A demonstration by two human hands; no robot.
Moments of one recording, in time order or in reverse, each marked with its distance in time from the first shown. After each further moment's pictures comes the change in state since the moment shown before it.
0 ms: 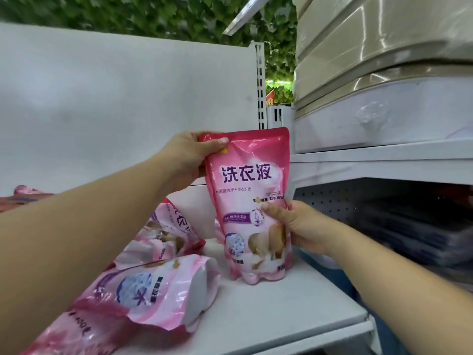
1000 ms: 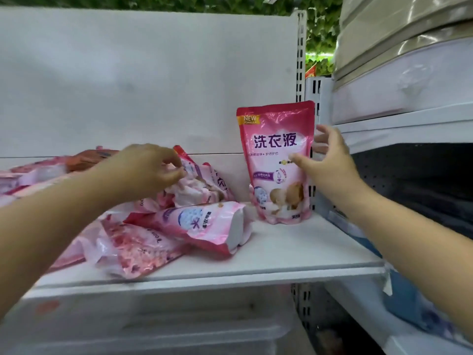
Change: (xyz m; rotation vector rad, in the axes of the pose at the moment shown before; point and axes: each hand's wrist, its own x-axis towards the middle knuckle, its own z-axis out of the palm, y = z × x) left_hand -0.130 0.009 -0.080 1.510 0.108 -0.004; right_hand -0.032 -0.032 0.040 -0.386 0.527 -0.439
